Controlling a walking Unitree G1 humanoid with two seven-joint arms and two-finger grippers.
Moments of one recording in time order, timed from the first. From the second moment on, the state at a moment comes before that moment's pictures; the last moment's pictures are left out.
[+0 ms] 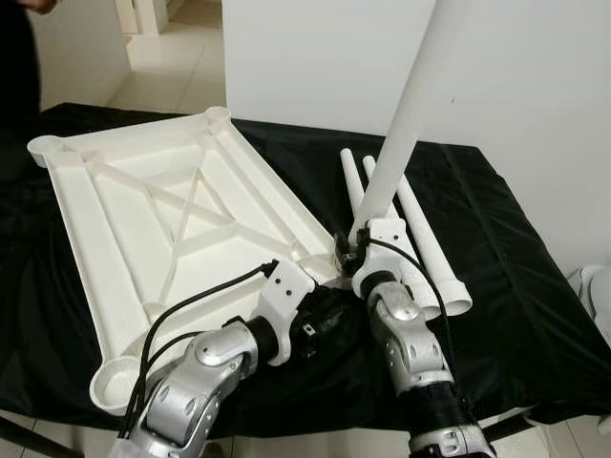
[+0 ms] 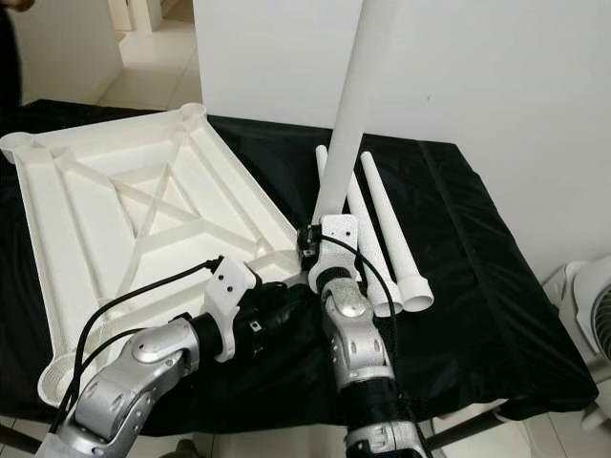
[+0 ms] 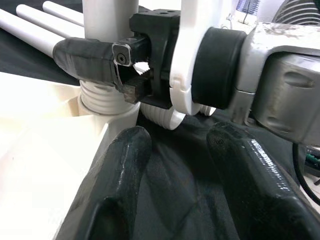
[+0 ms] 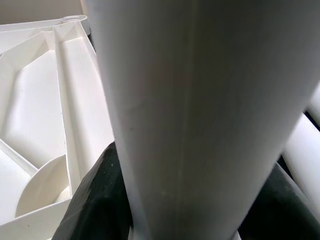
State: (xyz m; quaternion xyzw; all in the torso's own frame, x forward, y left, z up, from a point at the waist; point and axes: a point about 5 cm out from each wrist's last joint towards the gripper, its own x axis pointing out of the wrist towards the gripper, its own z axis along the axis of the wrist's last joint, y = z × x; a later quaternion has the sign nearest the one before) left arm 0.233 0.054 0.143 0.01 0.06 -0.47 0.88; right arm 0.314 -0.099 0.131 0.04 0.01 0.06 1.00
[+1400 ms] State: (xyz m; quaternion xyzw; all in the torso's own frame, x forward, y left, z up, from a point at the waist) left arm 0.237 0.055 0.146 0.01 0.05 -0.47 0.88; right arm 0.342 -0.129 0.128 -0.03 0.01 0.34 0.94
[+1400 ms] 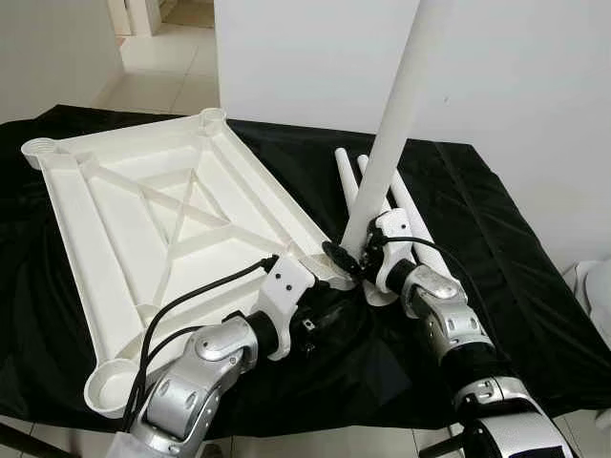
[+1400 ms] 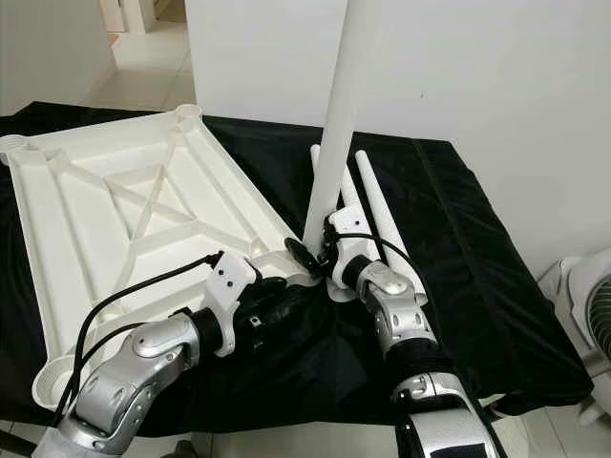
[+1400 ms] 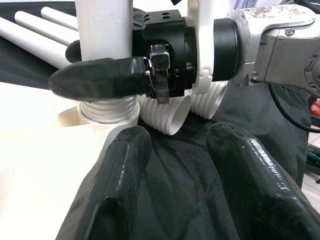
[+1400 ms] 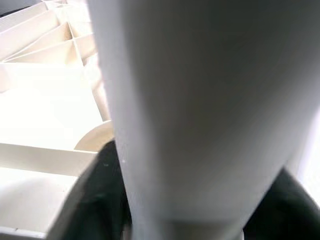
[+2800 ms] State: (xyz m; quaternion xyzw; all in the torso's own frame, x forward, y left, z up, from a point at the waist) left arm 0.235 0.053 0.145 0.01 0.06 -0.47 0.88; right arm 0.302 -0.103 0.131 0.05 -0.03 0.10 0.99
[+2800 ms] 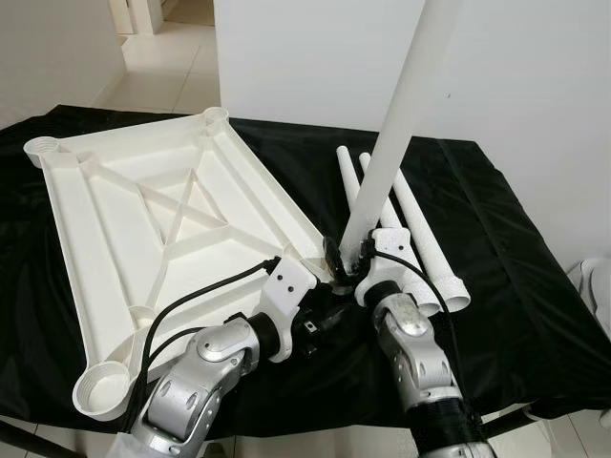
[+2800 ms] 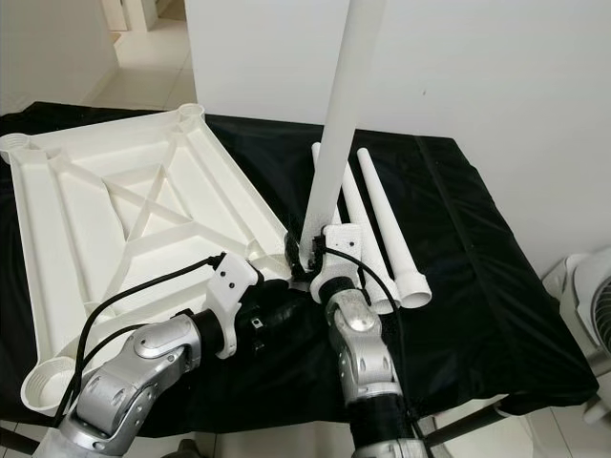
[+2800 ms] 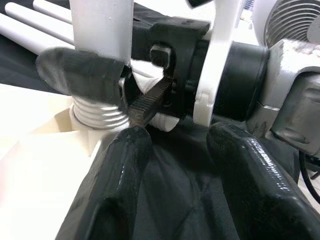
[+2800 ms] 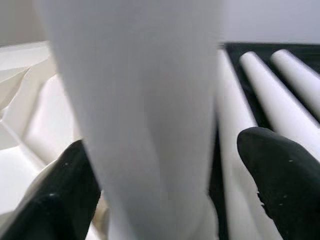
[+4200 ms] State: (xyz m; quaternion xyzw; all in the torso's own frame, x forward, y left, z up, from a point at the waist) left arm 0.241 0.054 0.152 0.02 0.05 -0.47 0.88; right arm 0.315 -0.133 0.131 0.00 -0.01 0.32 0.95
